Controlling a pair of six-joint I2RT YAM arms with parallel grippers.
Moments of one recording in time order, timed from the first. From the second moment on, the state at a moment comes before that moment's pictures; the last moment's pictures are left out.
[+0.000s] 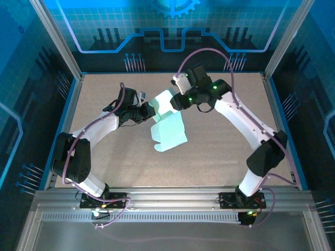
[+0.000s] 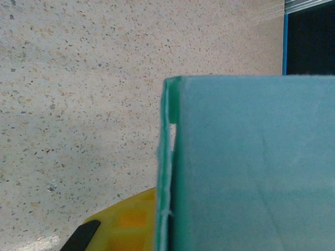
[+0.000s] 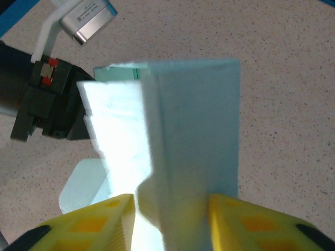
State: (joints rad) left arm -0.27 1.59 1.07 -0.27 0.51 -0.73; right arm 0.57 1.69 1.74 -0.91 -0.21 -0.02
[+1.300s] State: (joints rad) left arm -0.28 1.59 1.07 -0.30 0.49 -0.74; right arm 0.64 1.81 1.84 -0.96 0.09 -0.10
